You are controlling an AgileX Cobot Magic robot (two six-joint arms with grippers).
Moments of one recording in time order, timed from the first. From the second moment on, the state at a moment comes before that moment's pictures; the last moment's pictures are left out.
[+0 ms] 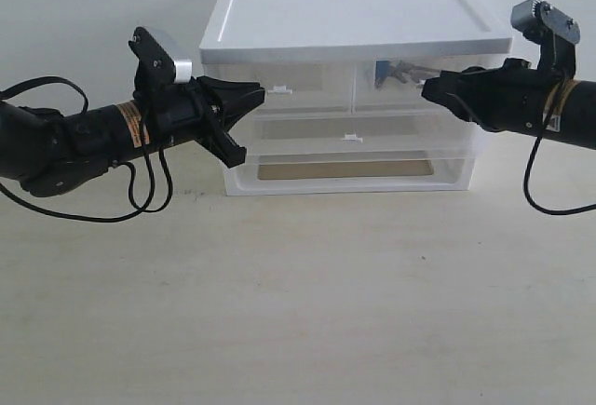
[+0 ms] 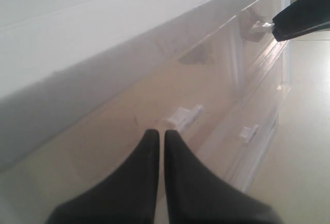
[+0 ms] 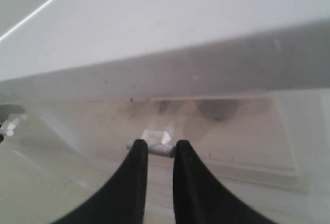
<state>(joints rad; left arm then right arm) -0.23 2.10 -1.16 0.86 -0.97 -0.29 0.02 1.86 -0.97 -0.93 -0.77 1.11</state>
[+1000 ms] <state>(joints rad) -0.23 2.10 -1.16 0.86 -0.97 -0.29 0.01 1.69 -0.81 -0.96 -0.78 1.10</state>
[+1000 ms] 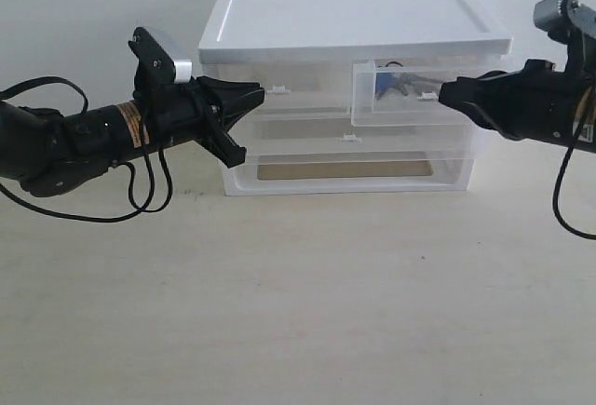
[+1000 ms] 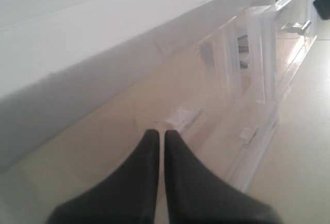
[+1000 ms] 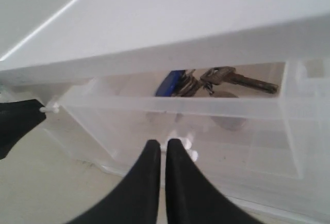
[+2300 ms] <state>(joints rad) -0.23 2.10 -1.16 0.84 -1.03 -0.31 0.27 1.37 -1.12 -1.71 0.21 1.36</state>
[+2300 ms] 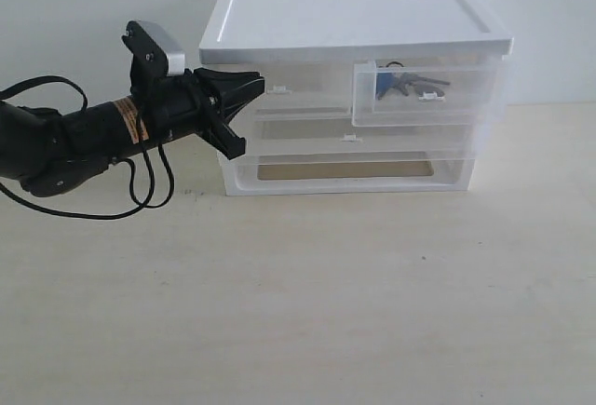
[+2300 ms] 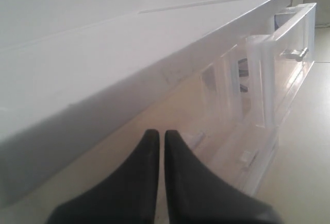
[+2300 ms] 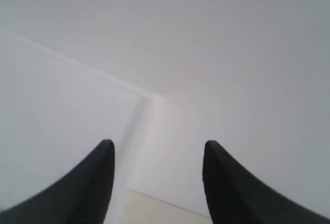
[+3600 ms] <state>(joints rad) -0.23 2.10 -1.16 0.84 -1.03 -0.32 0.24 1.84 -1.59 0.13 0.84 -1.20</state>
